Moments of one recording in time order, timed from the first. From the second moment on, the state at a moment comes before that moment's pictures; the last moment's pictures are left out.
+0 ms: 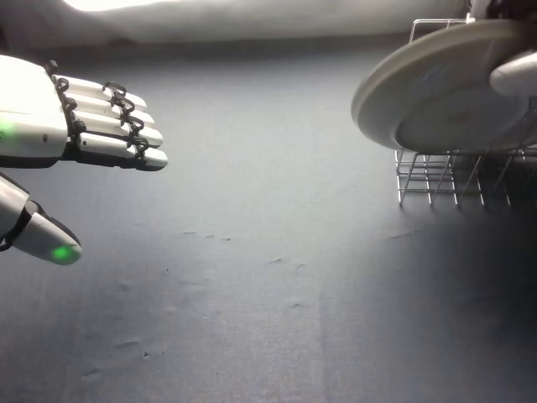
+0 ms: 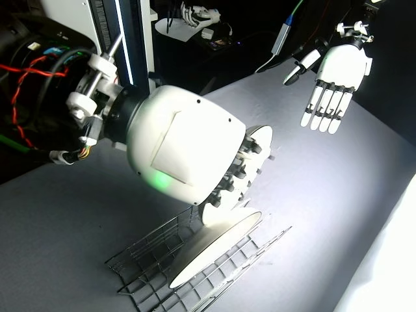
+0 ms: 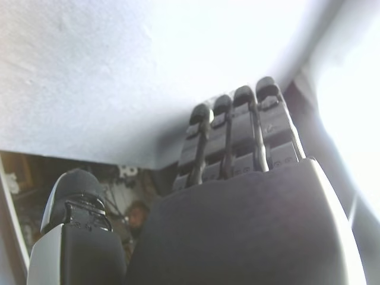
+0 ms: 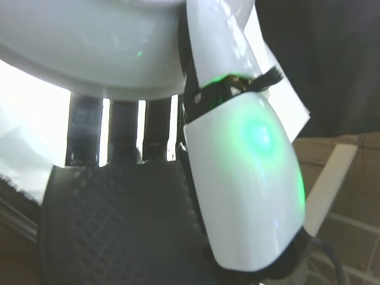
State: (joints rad) left arm 0.29 -0.86 1.41 1.75 -0.82 -0.34; right arm -0.21 -0.69 0.92 0.07 0.20 -0.20
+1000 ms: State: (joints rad) left arm 0.29 -0.86 1.40 1.75 -0.82 -0.34; right arm -0.42 -0.66 0.98 -0.20 0.37 -0.21
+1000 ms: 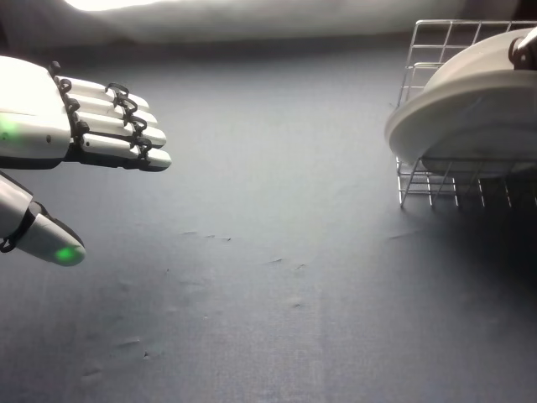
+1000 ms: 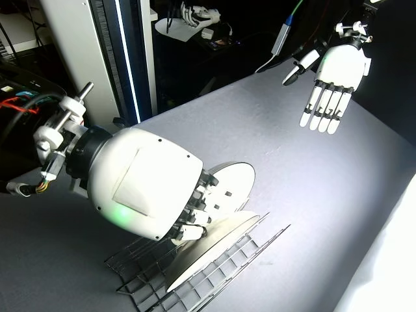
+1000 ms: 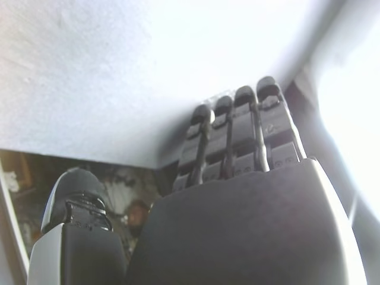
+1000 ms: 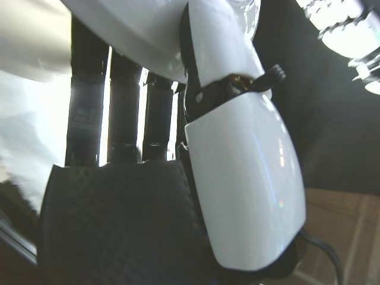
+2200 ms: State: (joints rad) left arm 0.29 -0.86 1.37 1.76 -0.84 -0.35; right arm -0.34 -0.67 0.99 -0.43 0.44 -0.22
